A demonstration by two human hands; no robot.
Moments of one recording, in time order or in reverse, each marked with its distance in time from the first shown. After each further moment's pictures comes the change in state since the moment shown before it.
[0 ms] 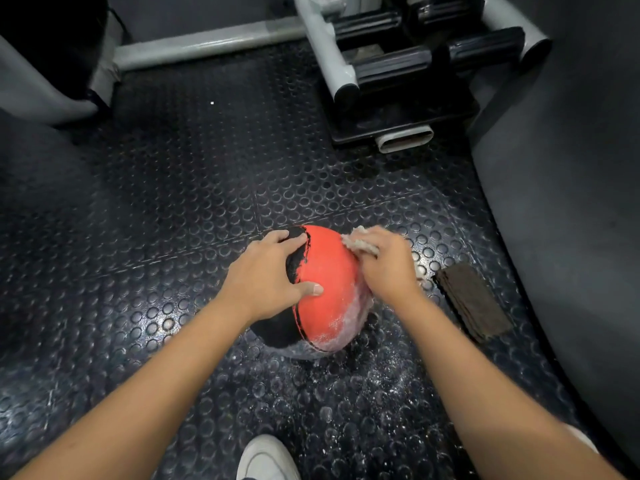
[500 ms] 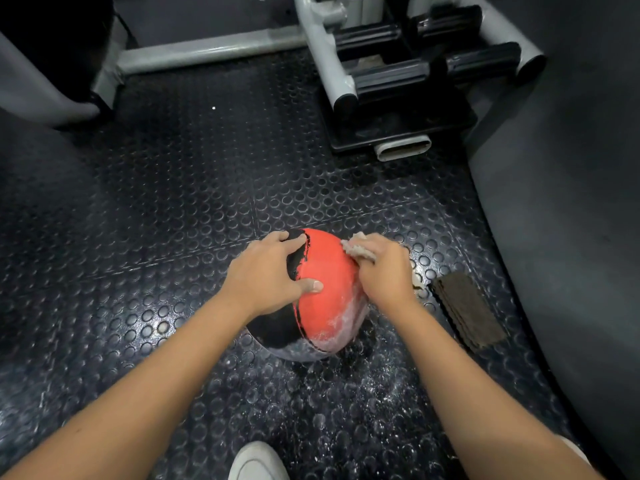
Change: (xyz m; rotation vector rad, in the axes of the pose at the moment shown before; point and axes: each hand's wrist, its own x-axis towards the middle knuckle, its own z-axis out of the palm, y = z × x) left_hand 0.010 0.009 -0.003 0.039 -0.005 -0.020; right_hand 0.005 0.006 0.002 -0.054 0.040 0.037
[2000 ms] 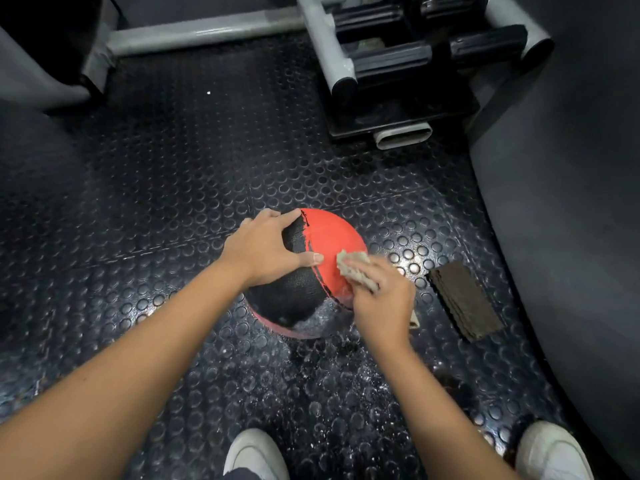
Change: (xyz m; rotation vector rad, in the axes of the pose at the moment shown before) left_hand 0.024 -0.001 -0.003 -0.031 -0.042 -0.075; right_hand -0.065 -0.009 0.008 0.198 0.218 -0.020
